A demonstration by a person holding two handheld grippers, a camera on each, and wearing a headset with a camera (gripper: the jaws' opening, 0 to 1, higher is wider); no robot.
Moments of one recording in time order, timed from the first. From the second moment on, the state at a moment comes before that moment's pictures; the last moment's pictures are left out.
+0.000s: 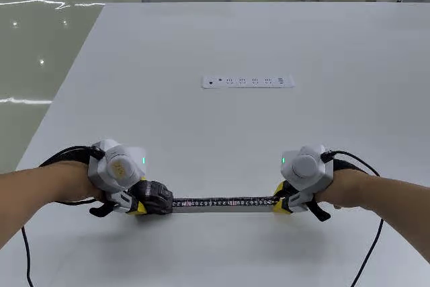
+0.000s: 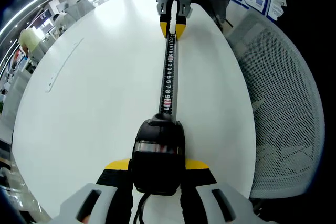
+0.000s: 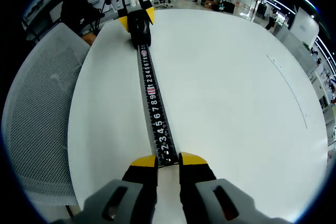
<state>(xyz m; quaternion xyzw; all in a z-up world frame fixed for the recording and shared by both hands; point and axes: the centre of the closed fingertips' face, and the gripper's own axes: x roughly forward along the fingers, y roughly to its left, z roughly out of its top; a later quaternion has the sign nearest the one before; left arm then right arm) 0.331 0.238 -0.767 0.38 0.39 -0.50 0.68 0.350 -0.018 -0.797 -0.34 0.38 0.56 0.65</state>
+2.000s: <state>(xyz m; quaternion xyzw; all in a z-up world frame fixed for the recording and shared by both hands) 0.312 0.253 -0.721 0.09 0.33 -0.36 0.87 0.334 -0.042 -0.750 -0.19 0.33 0.44 0.82</state>
